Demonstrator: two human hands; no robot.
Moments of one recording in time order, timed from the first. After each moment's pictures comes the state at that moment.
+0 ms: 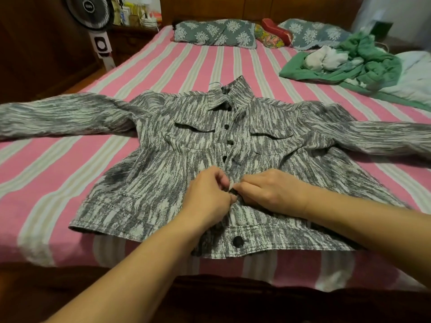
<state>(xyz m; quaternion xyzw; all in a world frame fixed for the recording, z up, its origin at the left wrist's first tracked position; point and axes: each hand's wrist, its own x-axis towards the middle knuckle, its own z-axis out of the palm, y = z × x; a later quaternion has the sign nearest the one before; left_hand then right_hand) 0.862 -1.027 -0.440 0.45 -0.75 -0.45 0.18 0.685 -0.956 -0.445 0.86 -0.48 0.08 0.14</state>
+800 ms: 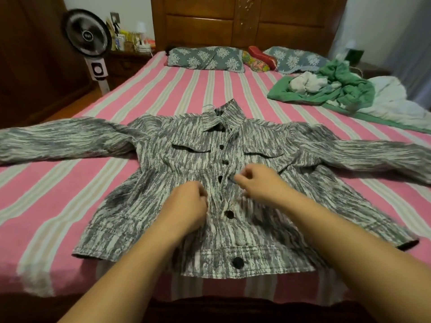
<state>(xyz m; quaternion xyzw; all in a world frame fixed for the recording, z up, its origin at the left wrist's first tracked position) 0.879 -1.070 -0.431 0.43 -0.85 -0.29 0.11 0.711 -0.985 -0.409 0.45 -0.84 0.23 -0.22</state>
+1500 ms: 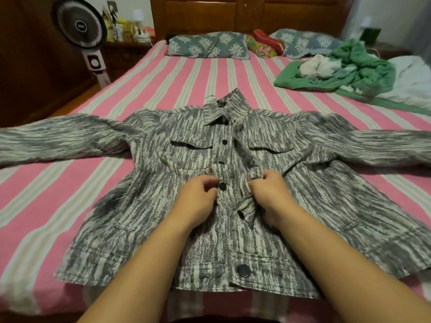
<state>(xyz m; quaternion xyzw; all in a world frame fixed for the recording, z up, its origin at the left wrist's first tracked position) 0.840 -1.104 -0.469 0.40 -0.79 -0.43 0.15 0.701 -1.009 -0.456 0.19 -0.80 0.49 -0.31</state>
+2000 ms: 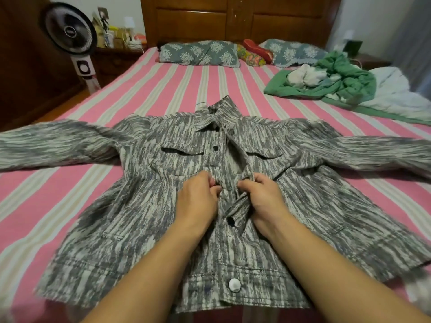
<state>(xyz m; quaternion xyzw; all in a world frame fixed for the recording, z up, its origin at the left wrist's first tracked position) 0.813 -1.088 -0.465 0.43 -0.83 -0.27 0.23 0.708 -0.998 -0.451 0.13 -0.66 0.65 -0.34</state>
